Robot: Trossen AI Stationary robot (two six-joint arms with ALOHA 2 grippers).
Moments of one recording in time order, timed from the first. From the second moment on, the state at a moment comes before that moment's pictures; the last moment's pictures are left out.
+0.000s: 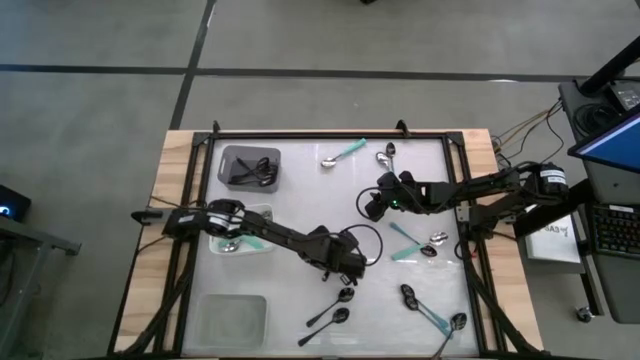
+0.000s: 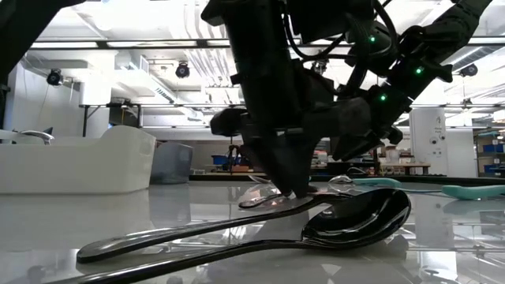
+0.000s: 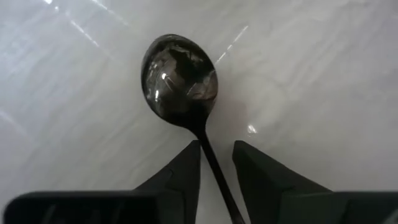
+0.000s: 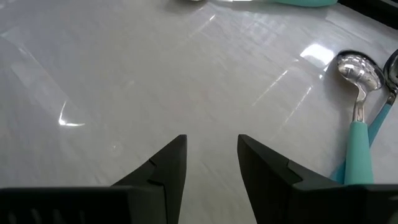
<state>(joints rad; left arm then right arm) -0.24 2.37 1.85 -0.84 -0.35 -0.87 -0.15 1.38 0.55 -0.01 0.41 0.52</state>
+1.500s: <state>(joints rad) 0.34 1.21 0.91 -0.80 -0.50 0.25 -0.15 1.38 0.55 -0.01 0.41 0.52</state>
